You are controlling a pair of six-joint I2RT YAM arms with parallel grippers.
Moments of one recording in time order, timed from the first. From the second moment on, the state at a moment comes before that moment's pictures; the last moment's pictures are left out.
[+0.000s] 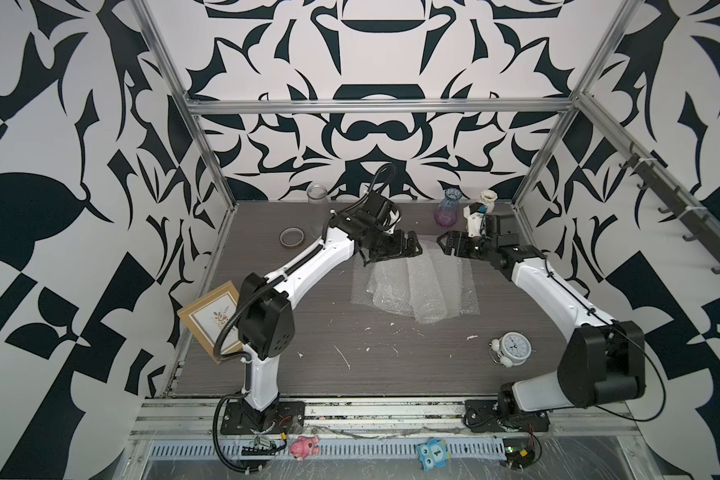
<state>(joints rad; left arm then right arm) -0.68 1.85 1.79 -0.80 0.37 -0.54 0.19 1.46 1.14 -0.36 -0.26 0.26</state>
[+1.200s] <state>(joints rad) -0.59 1.47 1.40 -0.80 0.10 -0.31 0.59 2.18 1.80 -0.97 0.54 0.20</state>
